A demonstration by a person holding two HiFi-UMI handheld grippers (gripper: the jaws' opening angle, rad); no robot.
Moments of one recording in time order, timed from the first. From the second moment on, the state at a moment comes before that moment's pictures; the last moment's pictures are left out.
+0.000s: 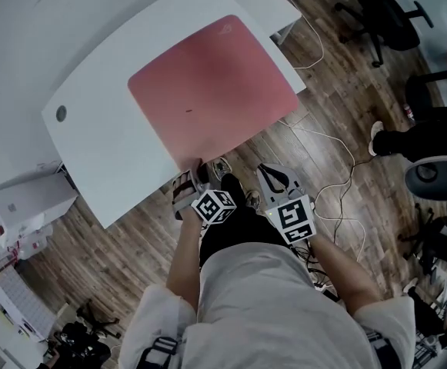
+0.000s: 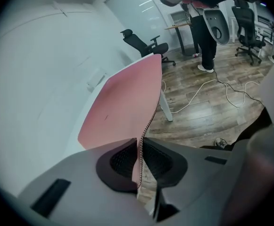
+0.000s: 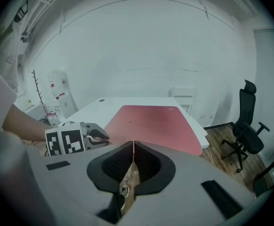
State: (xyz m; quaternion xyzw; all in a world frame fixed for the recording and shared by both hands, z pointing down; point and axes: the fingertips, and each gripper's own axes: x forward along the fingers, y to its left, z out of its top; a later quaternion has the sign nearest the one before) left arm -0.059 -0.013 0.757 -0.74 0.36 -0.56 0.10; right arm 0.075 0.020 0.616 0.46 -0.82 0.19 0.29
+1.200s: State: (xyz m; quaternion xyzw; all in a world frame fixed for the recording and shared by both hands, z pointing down) left arm -0.061 -0.141 0.678 -0.78 0.38 -0.49 0.08; right arm 0.088 -0.076 0.660 0.40 -0.79 0.10 0.46
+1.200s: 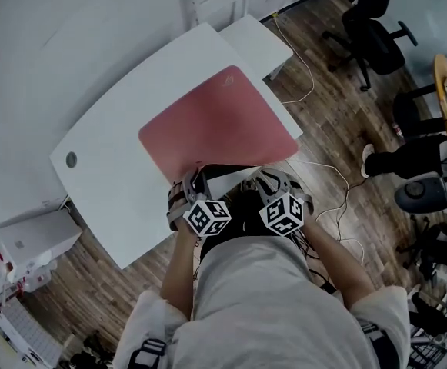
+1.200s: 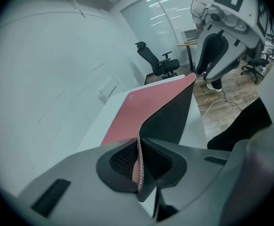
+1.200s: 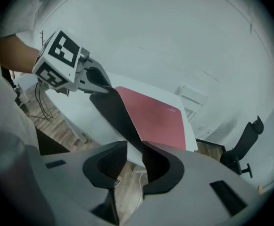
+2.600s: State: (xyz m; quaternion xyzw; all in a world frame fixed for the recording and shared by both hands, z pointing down) left arm -0.083 -0.282 0.653 -0.73 0.50 -0.47 0.00; right arm 0.105 -0.255 0.690 0.22 -0.81 -0.03 0.54
